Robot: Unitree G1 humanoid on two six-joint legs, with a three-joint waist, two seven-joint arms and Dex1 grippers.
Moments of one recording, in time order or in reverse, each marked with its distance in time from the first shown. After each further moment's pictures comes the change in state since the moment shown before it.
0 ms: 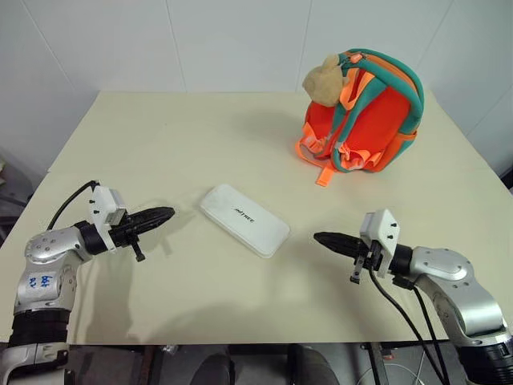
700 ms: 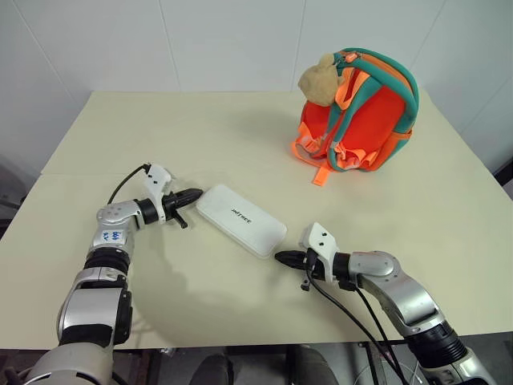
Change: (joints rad) left arm -0.484 -0.205 -0.134 0.756 0.255 -0.212 0.134; right arm -0.153 0.146 0.283 0.141 -0.157 0.122 -0.075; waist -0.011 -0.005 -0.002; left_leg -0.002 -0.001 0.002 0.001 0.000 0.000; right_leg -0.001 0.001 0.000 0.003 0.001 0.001
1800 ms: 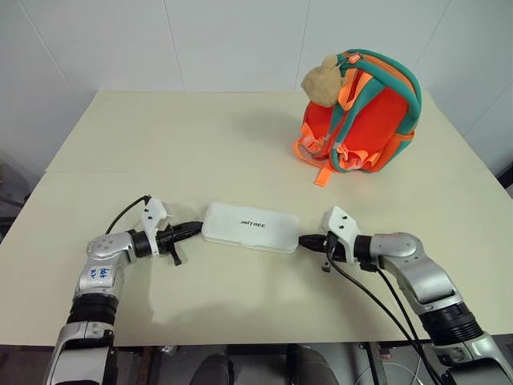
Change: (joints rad) left arm 0.419 0.006 0.030 -0.599 -0.080 0.213 -0.112; right arm -0.094 -0.096 -0.094 0.152 -0.055 -0.070 0.108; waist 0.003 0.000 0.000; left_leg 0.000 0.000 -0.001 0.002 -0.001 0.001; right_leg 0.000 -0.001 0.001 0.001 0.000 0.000
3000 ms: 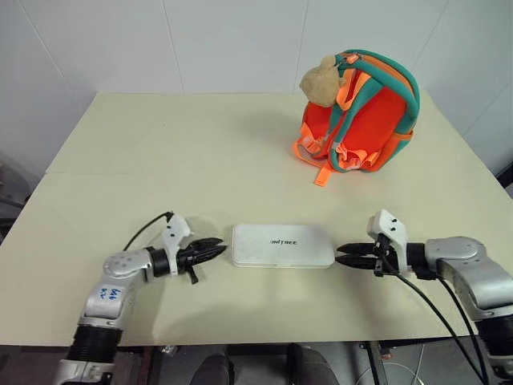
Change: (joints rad) left arm 0.179 0.023 -0.082 -0.424 -0.058 0.301 0.145; right arm 0.097 -0.250 -0.185 -0.015 0.174 0.176 0.219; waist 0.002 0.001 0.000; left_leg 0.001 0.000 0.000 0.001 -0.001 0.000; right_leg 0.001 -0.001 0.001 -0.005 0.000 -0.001
